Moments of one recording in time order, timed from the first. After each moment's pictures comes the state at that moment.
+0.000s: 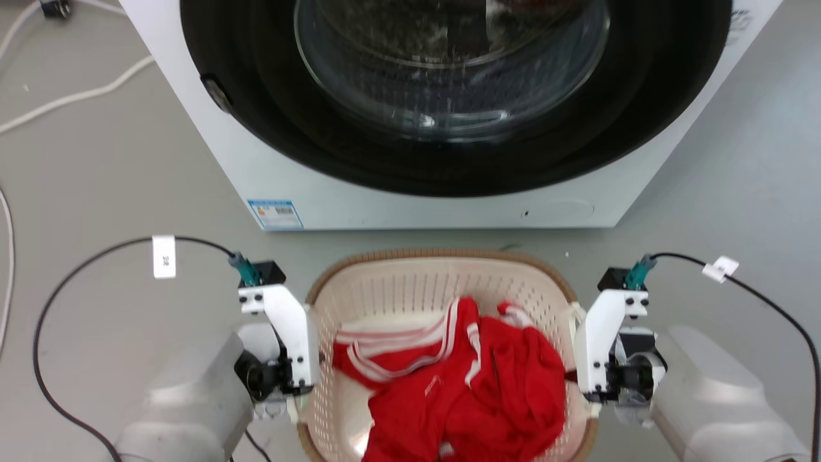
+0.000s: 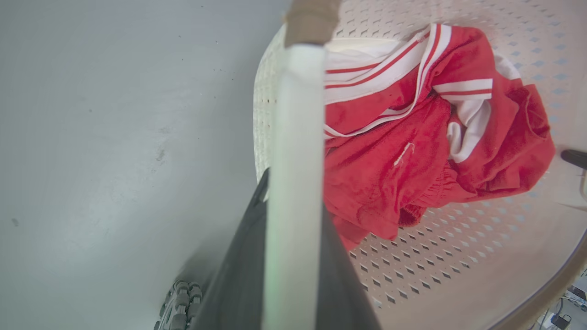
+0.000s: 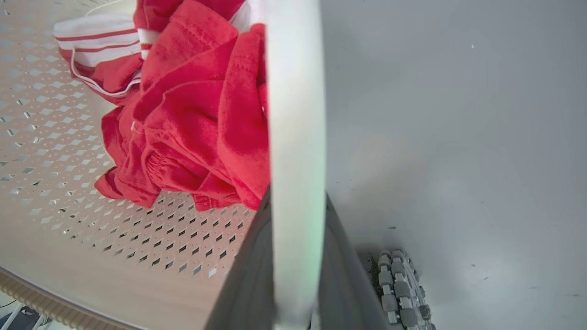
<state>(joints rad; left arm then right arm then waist) -0.78 0.25 -1.00 1.09 -1.29 -0.13 0.46 -0.74 -0.13 0.63 1.19 0.87 0.13 0.59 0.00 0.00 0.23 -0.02</state>
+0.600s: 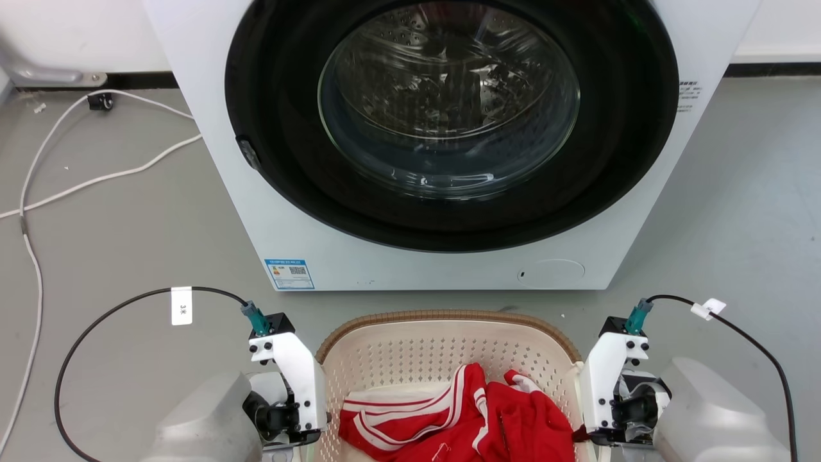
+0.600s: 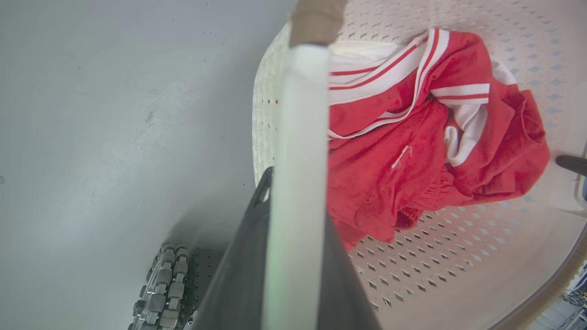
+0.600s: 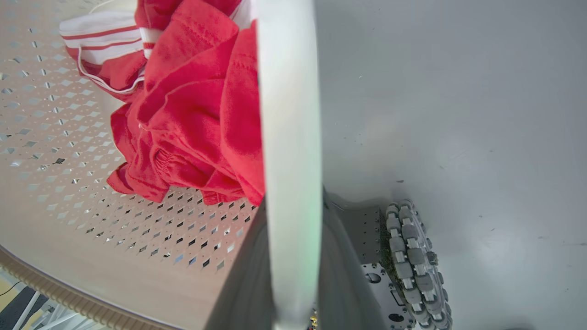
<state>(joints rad) -0.70 0.22 -1.02 1.14 -1.35 -0.12 0.54 -0.68 -0.13 0.64 1.24 0.93 0.13 0.76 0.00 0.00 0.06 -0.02</state>
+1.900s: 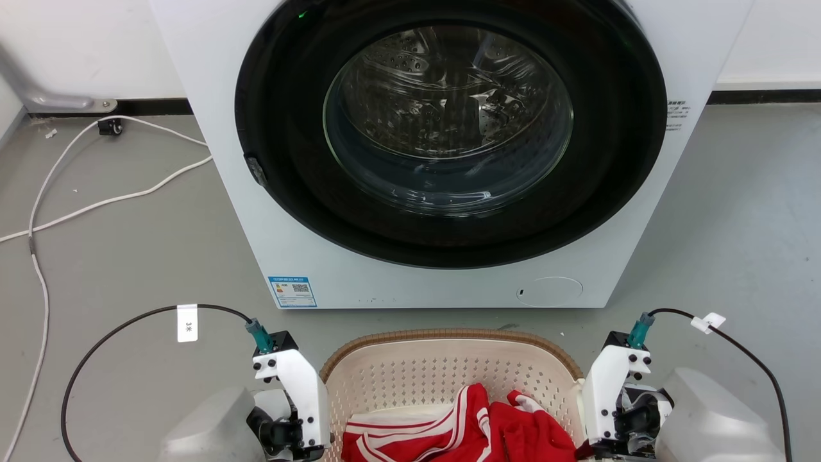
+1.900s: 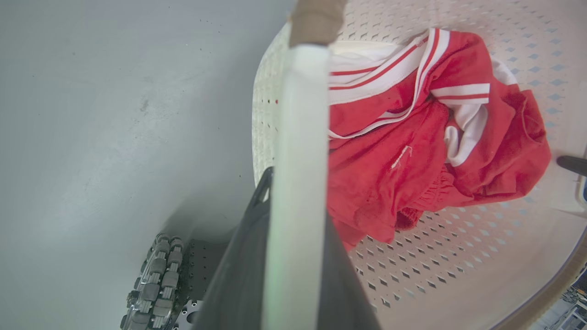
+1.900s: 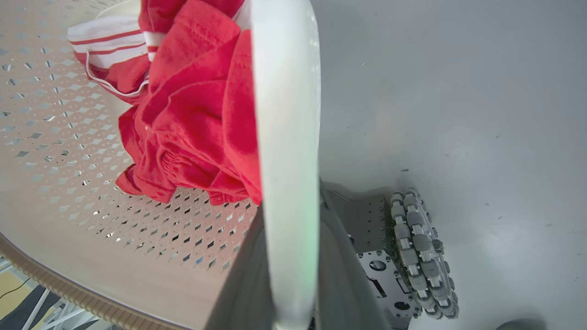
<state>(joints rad) -0.67 0.20 -1.04 1.16 -1.38 -0.12 0.56 -0.67 -0.12 0.66 1.27 0.97 0.13 0.79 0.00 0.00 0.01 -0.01</state>
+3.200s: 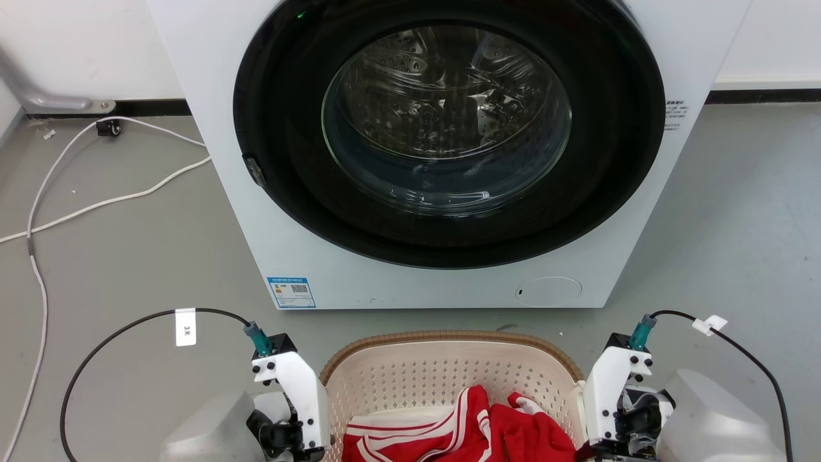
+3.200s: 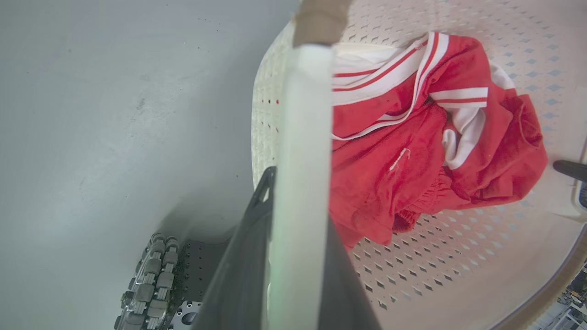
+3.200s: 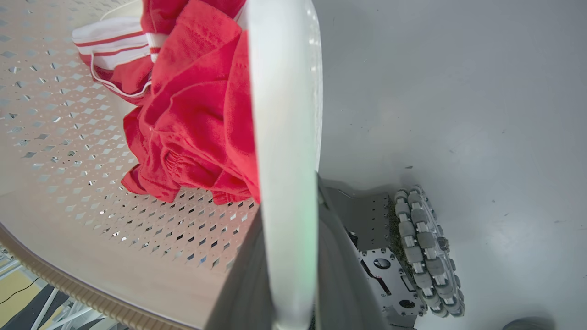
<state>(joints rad) -0.67 0.20 -1.05 1.17 -1.41 -0.12 0.55 -0.67 -0.12 0.67 1.28 1.00 0.13 0.80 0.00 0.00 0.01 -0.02</state>
